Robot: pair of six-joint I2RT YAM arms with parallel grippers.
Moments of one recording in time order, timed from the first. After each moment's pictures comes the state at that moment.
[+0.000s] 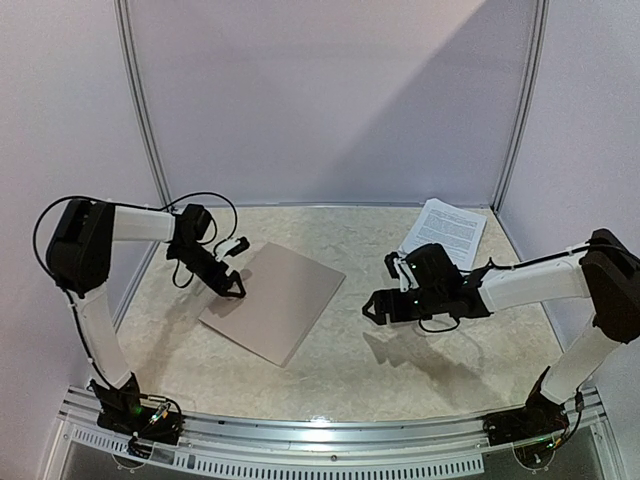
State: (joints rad) left arm -0.20 1.93 1.22 -0.61 0.44 0.47; right arm 0.79 1.61 0.78 0.03 -0.09 0.57
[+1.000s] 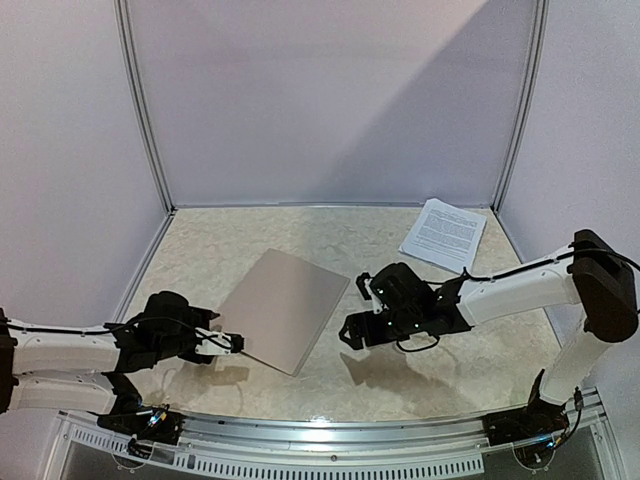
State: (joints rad) left arm -0.65 1.01 0.19 0.07 -0.17 1.19; right arm 1.00 1.68 0.88 -0.07 0.01 0.66
